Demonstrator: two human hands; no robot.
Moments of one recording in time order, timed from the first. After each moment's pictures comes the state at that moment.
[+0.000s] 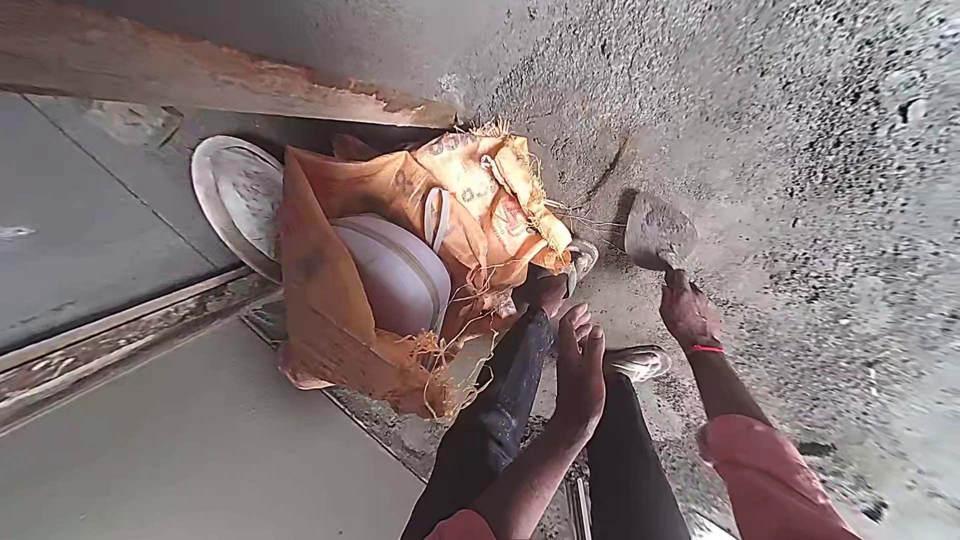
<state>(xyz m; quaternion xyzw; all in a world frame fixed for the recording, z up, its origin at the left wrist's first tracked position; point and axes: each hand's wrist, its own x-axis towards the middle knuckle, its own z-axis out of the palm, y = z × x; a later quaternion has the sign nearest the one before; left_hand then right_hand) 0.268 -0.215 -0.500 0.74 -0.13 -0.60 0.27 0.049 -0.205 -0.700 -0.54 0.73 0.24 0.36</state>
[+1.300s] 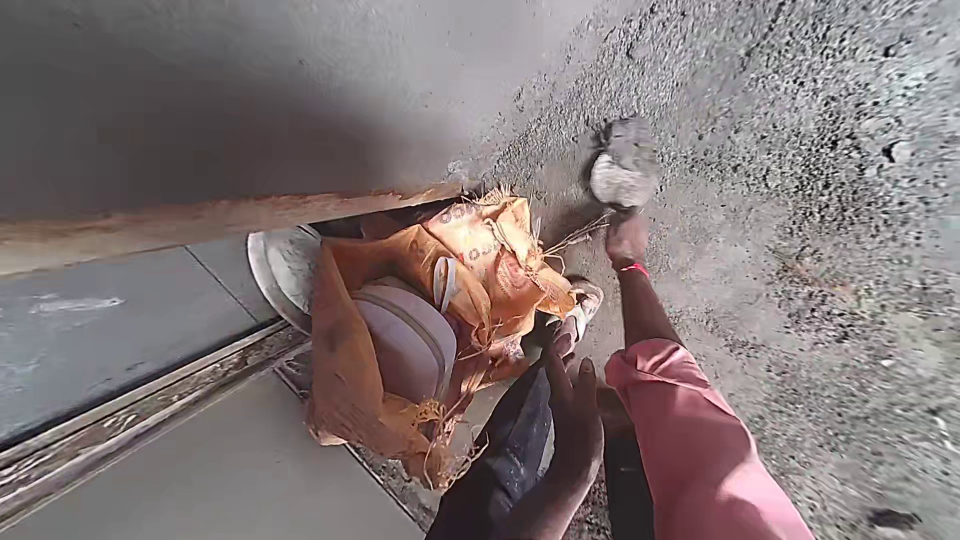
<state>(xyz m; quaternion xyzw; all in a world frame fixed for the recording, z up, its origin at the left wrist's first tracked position) 0.277 -0.247 -0.504 0.79 -0.19 -0.52 0.25 0.187 -0.427 -0.748 -0.35 0.81 -0.05 0.47</state>
